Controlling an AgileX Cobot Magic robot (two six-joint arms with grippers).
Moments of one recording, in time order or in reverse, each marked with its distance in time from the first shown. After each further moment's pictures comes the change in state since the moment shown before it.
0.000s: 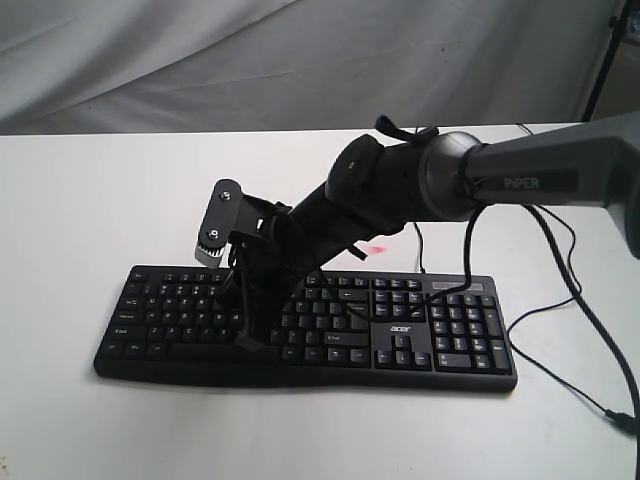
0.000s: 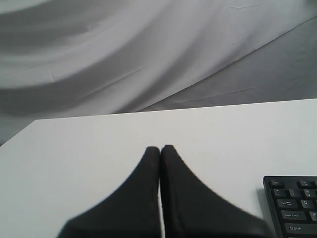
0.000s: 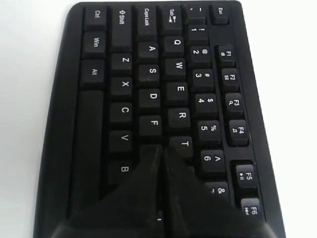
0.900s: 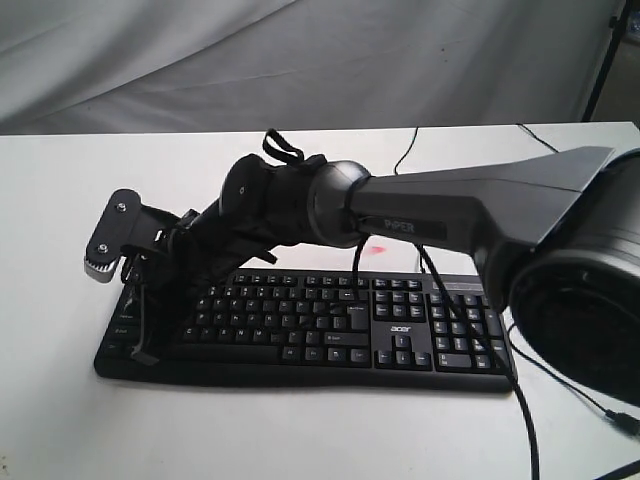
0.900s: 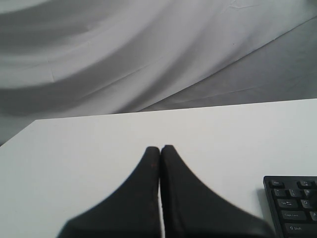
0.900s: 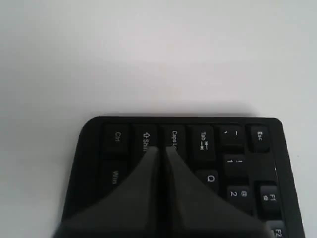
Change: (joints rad) left arm 0.000 0.000 0.000 0.000 0.000 0.000; right arm 0.159 0.173 -0.311 -0.114 -0.019 0.236
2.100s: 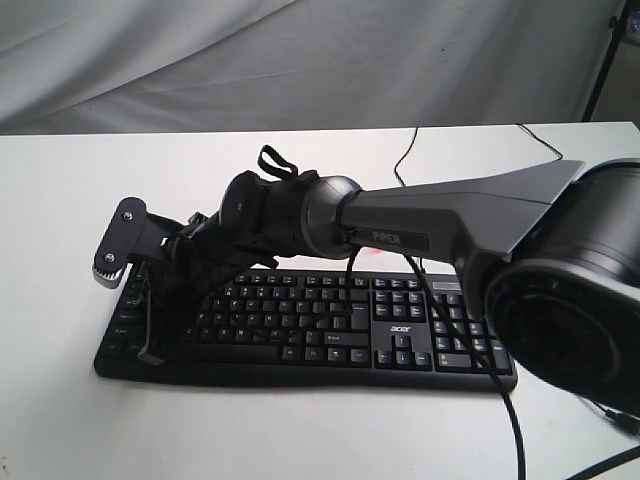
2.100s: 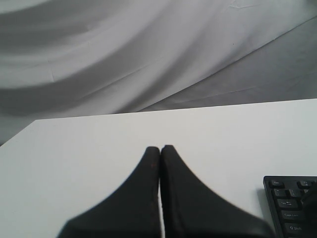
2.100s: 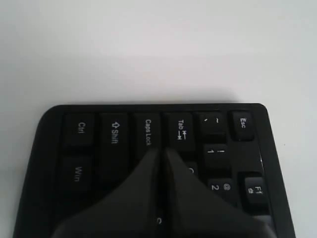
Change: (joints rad) left arm 0.000 0.000 0.000 0.000 0.000 0.000; right arm 0.003 0.043 -0.012 -0.026 -0.077 0.008
